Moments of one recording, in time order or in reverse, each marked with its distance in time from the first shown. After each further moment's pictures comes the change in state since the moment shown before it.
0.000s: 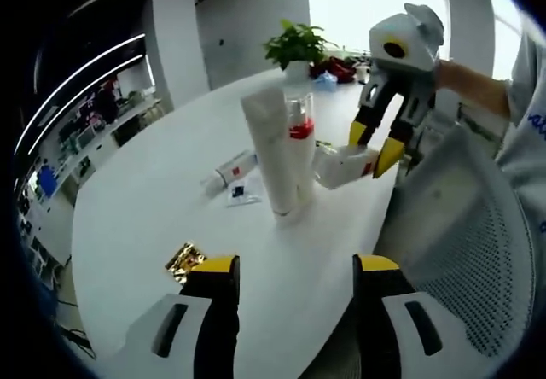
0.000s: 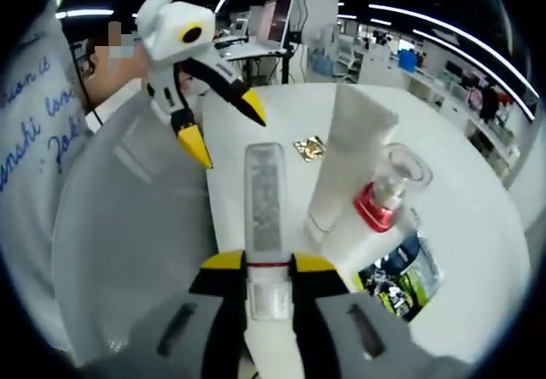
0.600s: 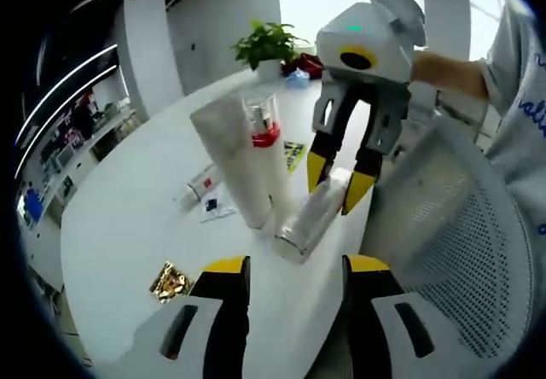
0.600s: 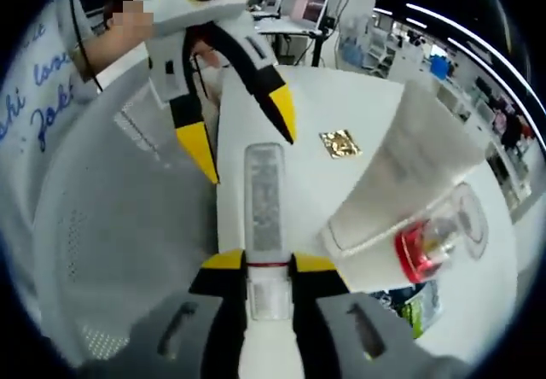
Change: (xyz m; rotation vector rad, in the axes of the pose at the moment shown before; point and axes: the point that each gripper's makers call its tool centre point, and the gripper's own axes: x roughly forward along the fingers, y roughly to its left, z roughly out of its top) left arm 0.018 -0.017 0.010 0.093 0.024 -0.104; right arm 0.031 0.007 0.001 -0.166 0.128 0.062
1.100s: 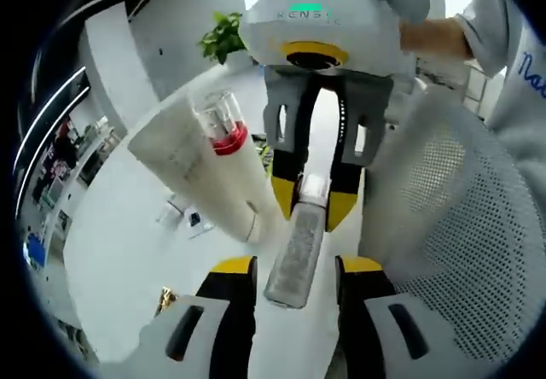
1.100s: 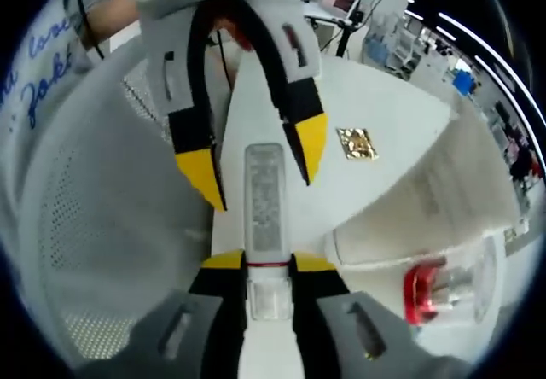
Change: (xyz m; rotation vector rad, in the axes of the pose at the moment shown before) left arm 0.026 -0.010 0.000 0.174 0.100 -0.044; right arm 0.015 -0.001 0.001 -0.124 0.079 0.043
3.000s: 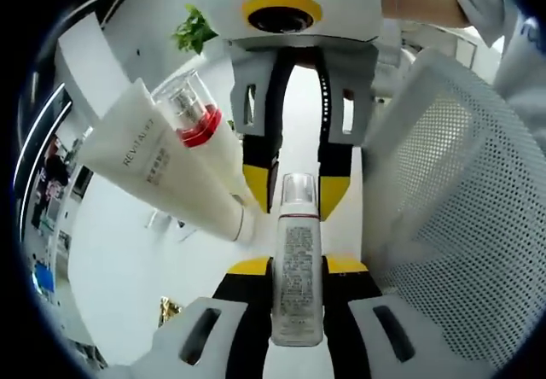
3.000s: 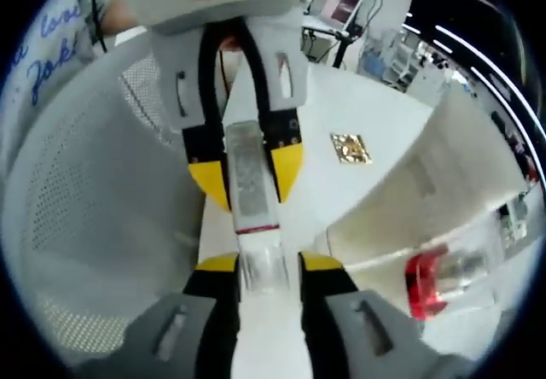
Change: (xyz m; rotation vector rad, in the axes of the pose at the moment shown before) left arm 0.015 -0.003 -0.008 0.068 0.071 -0.038; right arm 0.004 -0.010 -0.015 -0.001 -0.075 -0.042
